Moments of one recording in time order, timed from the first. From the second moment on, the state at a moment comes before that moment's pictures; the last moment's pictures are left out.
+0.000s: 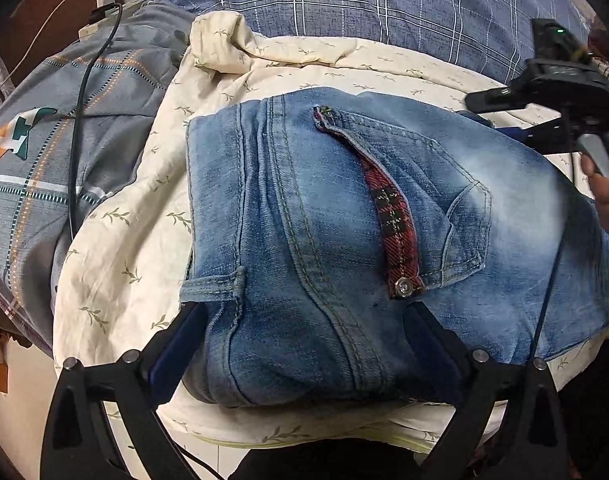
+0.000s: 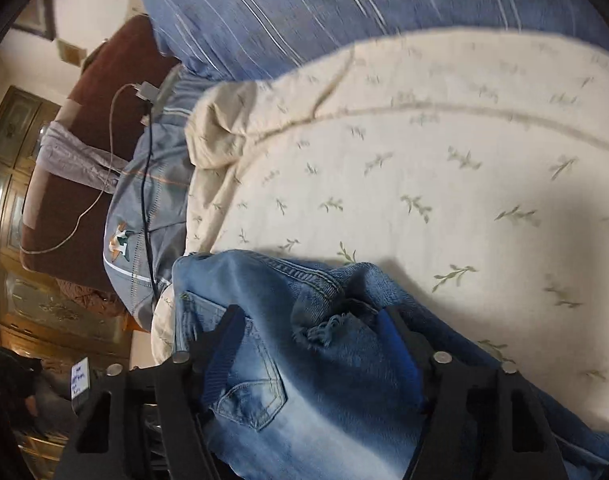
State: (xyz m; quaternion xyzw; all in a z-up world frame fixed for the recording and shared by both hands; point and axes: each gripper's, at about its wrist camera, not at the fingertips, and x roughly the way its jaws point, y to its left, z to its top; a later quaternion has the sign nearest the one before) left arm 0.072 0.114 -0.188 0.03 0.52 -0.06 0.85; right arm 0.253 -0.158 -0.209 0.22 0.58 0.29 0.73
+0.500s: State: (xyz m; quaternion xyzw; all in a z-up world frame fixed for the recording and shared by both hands) left arm 0.068 0.118 -0.189 0.05 0.51 -0.07 0.85; right arm 0.278 -0.160 -0.230 0.29 0.58 0.27 0.71
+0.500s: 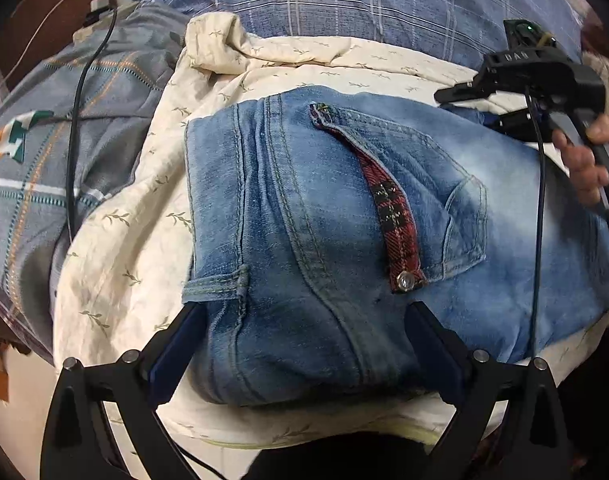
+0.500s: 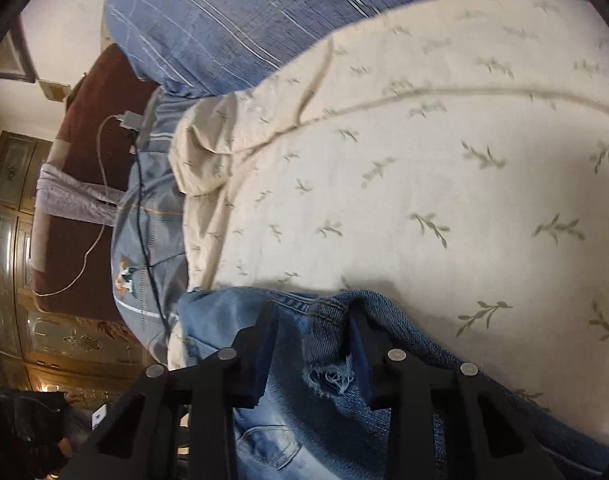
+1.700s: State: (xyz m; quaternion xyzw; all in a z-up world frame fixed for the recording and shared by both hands) left arm 0.063 0.139 -0.162 0.00 0.51 -0.07 0.86; right arm 0.241 -0.196 -0.185 0.33 0.50 0.28 0.75
